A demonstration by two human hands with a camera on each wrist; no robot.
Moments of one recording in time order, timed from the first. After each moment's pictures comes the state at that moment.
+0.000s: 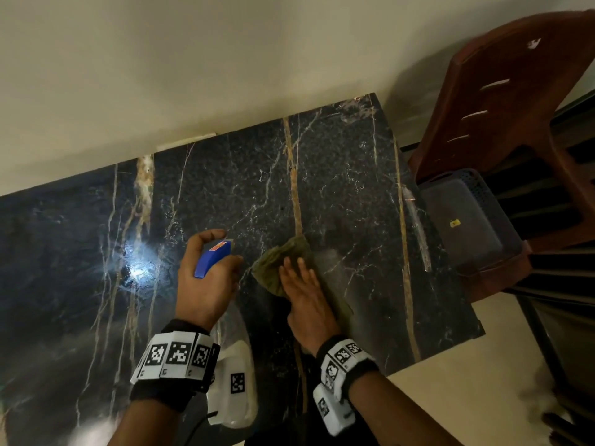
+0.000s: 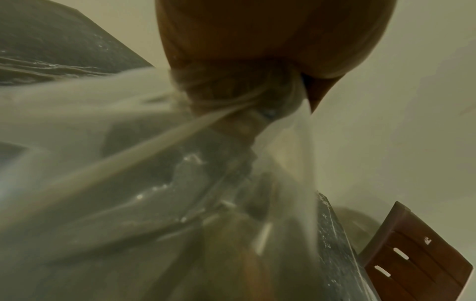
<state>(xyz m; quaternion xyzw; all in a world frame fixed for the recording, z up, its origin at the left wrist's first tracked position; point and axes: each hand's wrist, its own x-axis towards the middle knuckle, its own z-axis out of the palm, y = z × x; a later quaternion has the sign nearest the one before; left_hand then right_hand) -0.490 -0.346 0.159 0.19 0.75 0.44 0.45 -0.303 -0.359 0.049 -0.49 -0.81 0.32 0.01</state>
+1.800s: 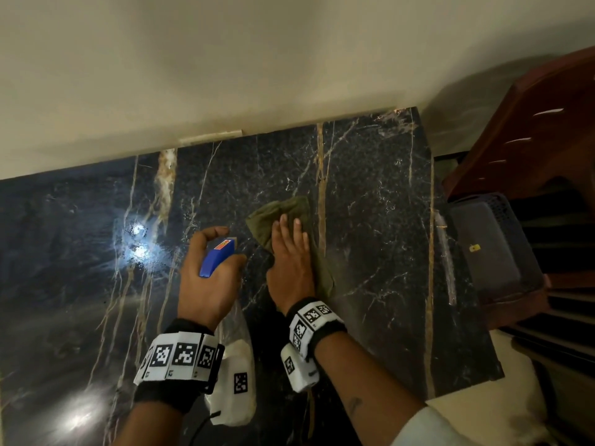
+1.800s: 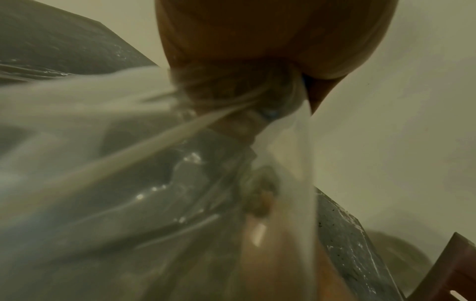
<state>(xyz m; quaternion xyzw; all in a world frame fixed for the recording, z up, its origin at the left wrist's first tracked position) -0.524 -0.326 0.143 0.17 0.76 0.45 0.44 -0.403 -0.275 0.045 -0.54 -0.80 0.28 0.02</state>
